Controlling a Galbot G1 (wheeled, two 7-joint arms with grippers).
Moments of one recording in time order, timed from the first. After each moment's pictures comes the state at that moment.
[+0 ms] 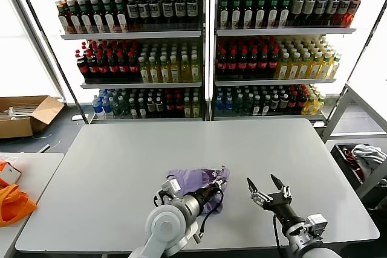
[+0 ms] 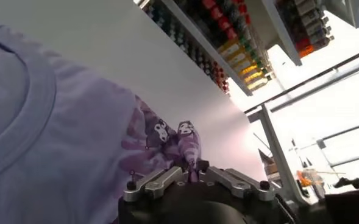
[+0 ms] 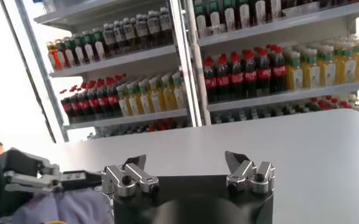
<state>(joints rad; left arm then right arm) 1.04 -1.44 0.01 -1.91 -1.30 0.51 -0.61 -1.50 1.18 0.50 2.08 0.53 -0.25 -0.04</state>
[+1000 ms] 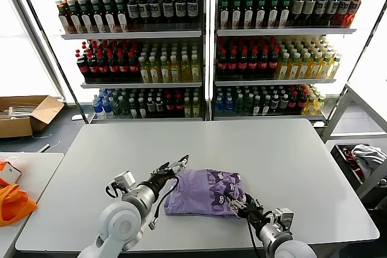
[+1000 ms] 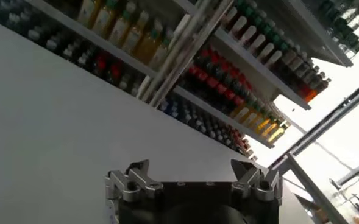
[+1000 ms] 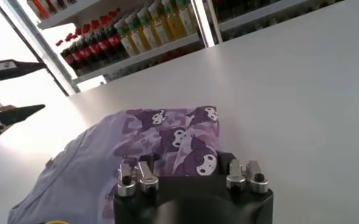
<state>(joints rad) 1.12 -1.20 -0.26 -2.02 -1.10 0.47 -0.39 -1.40 1.17 0.34 2.02 0.74 -0.47 0.13</state>
